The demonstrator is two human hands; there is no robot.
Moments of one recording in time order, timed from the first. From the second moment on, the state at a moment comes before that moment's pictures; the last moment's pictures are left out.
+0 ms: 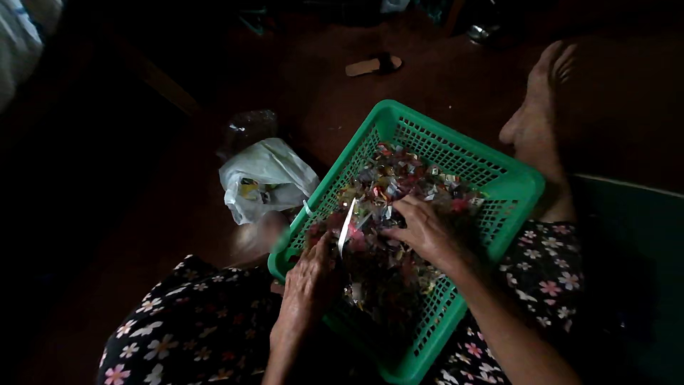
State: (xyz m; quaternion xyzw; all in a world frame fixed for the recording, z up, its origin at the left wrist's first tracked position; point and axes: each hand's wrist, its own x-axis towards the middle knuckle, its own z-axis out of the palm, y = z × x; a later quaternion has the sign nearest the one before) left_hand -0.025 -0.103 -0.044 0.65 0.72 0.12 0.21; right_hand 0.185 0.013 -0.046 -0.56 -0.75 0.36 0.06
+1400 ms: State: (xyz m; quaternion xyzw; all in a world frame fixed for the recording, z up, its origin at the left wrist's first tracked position) left_hand 0.016 -0.083 -0.071 0.66 0.70 0.18 0.20; right_hand 0.198 0.024 -0.042 -0.51 -0.71 0.45 0.18
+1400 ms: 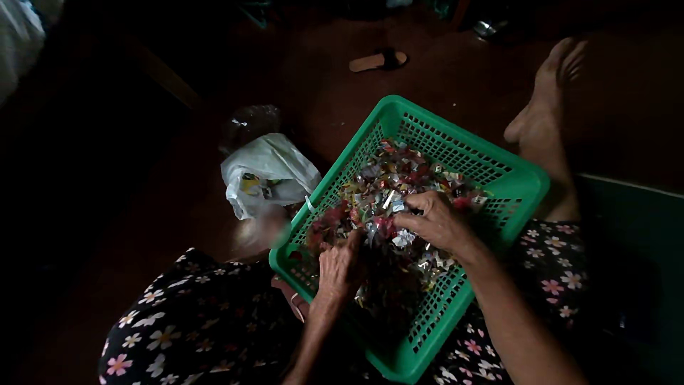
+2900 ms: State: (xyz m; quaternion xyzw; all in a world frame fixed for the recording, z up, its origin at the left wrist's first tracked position) left_hand -0.007 -0.077 -0.058 0.65 0.70 0.20 0.20; right_hand 0.174 0.035 -0.037 -0.45 -0.68 0.58 0.09
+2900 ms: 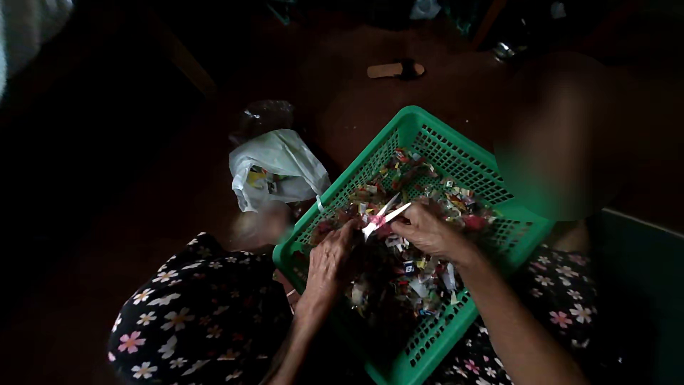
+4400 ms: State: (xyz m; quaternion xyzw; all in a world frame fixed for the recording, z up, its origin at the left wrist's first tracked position) left_hand -0.005 -0.087 -0.066 0.66 0.71 0.21 0.17; right_hand 0.178 0.038 -0.037 -0.49 -0.67 0.55 0.14
